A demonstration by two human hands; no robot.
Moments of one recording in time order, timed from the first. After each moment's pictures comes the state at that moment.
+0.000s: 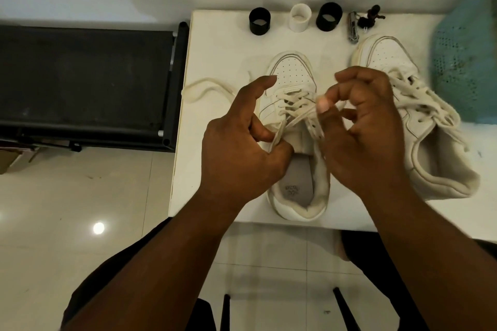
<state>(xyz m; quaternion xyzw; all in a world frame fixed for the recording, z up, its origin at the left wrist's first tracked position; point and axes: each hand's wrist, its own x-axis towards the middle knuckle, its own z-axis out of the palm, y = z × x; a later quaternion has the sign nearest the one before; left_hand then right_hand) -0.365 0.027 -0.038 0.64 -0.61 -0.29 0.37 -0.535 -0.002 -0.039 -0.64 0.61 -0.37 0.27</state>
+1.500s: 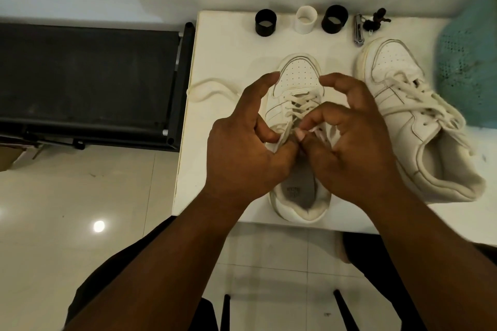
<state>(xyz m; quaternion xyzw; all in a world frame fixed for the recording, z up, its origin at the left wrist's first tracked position) -0.365 0.025 -0.040 0.64 -0.60 -0.28 0.38 -0.530 0.005 -0.037 -0.72 0.57 -0.28 0.28</state>
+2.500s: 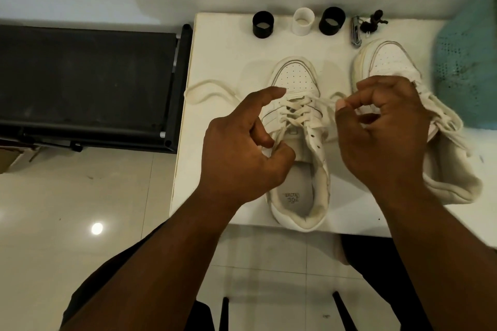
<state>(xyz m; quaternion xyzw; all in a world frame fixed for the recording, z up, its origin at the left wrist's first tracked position) -0.359 0.023 -0.040 0.62 -0.63 -0.27 0.37 -0.551 -0.012 -0.042 -0.63 0.67 -0.34 0.19</state>
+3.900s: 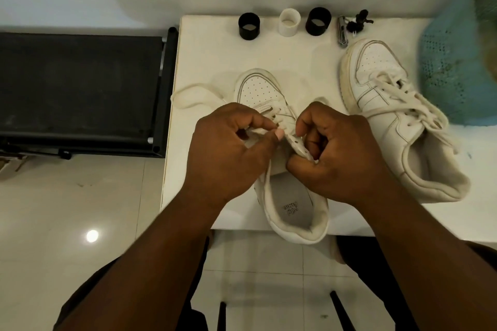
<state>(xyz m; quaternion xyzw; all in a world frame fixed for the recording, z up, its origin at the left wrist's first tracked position) -0.357 0.013 -0.051 0.62 -0.60 -0.34 0.37 -0.543 -0.001 -0.047 -0.73 0.53 -0.28 0.32</state>
